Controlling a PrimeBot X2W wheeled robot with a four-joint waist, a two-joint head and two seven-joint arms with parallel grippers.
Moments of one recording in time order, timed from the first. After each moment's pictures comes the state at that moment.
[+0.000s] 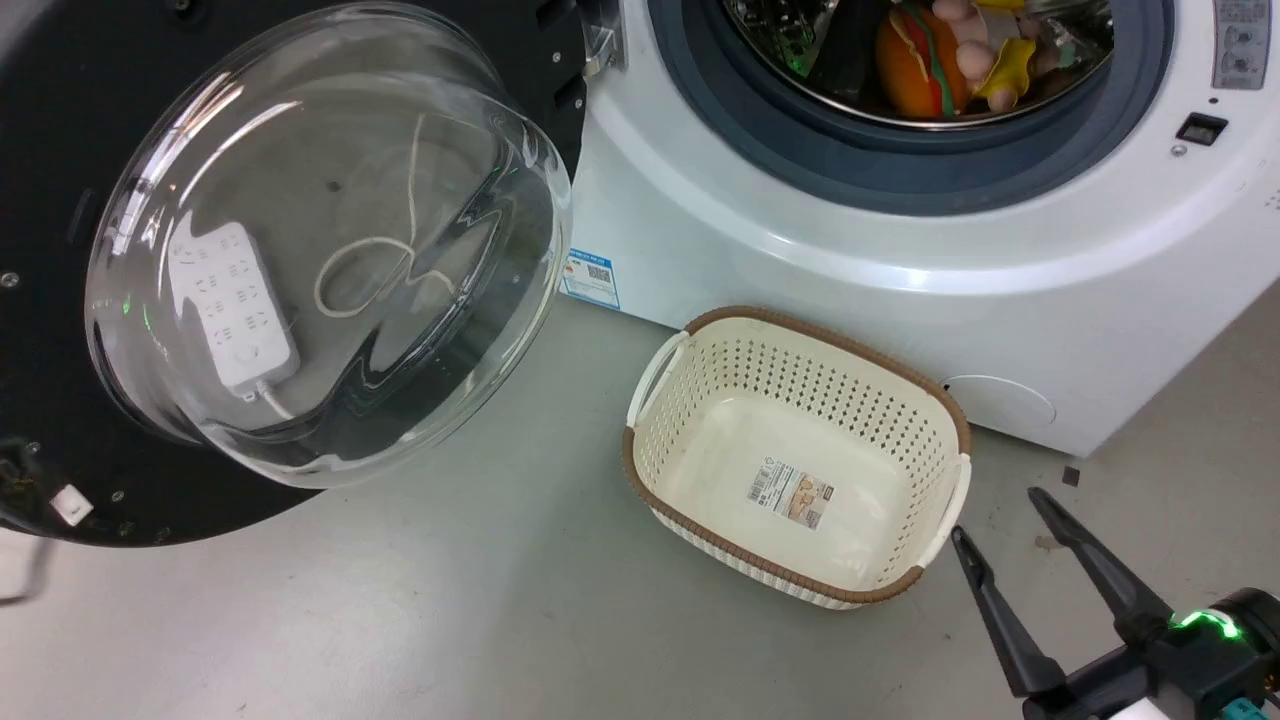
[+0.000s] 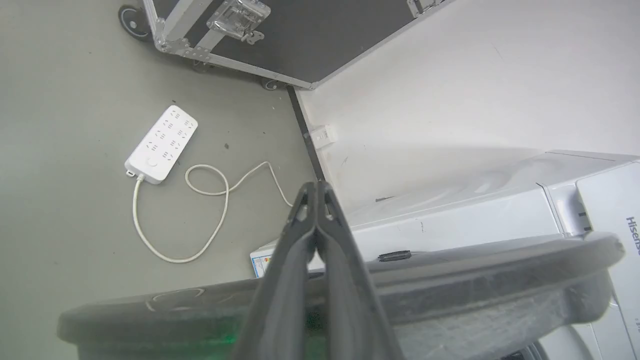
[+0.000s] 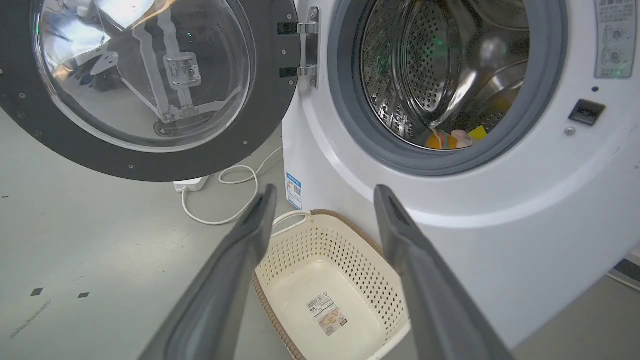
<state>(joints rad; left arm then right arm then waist) -0.53 0.42 0.57 0.20 -1.06 0.28 0.56 0.08 -0.29 0.15 -0.10 0.10 0.13 -0.25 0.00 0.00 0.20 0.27</state>
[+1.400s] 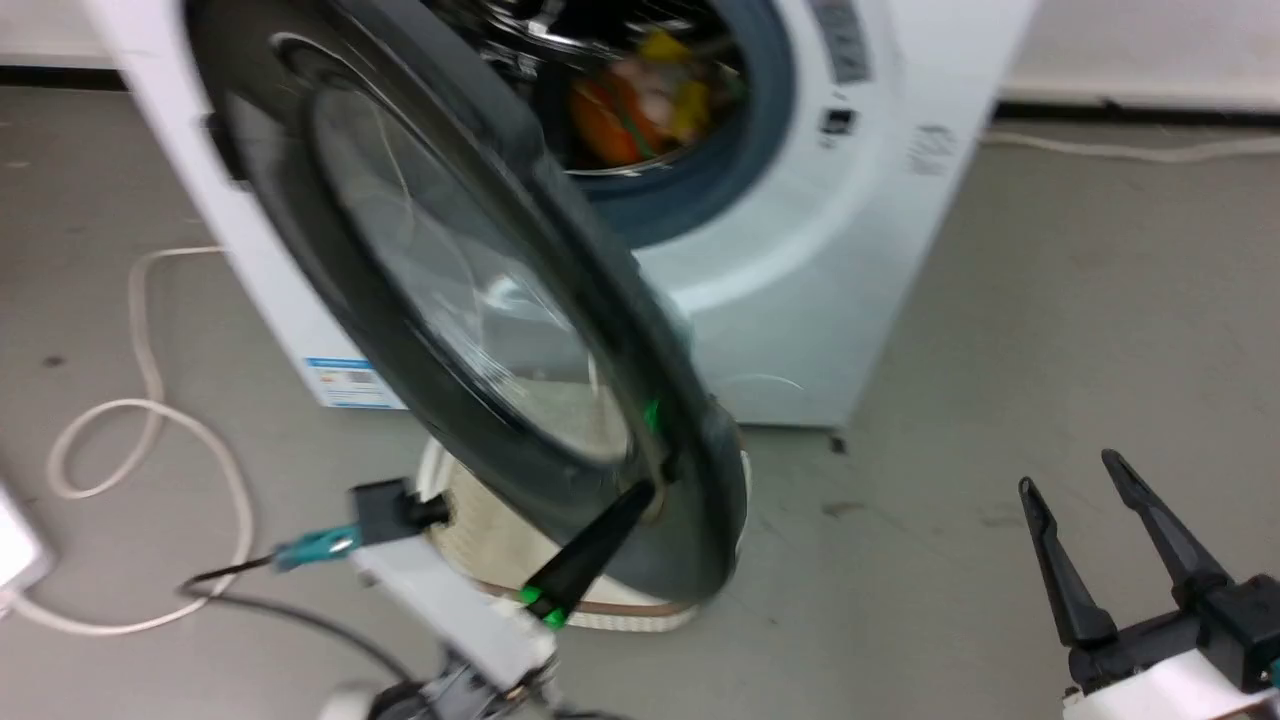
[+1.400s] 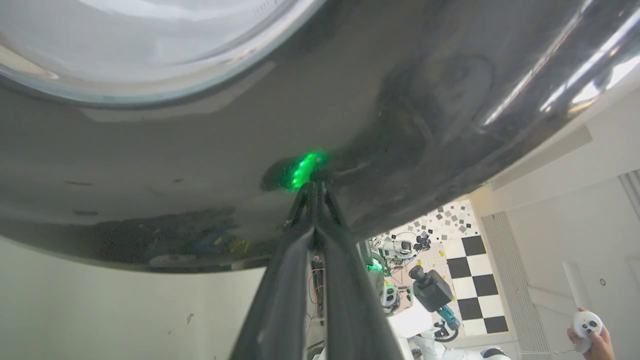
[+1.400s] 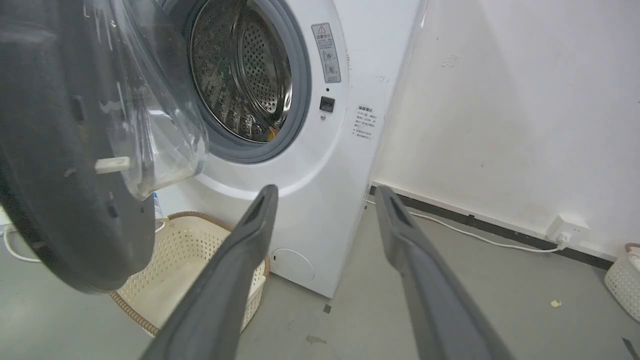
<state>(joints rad) -0.08 0.05 -0.20 -0.11 -1.36 -0.06 0.48 0.02 -0.24 0.02 -0.03 0.08 0.13 -0.26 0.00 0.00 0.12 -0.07</state>
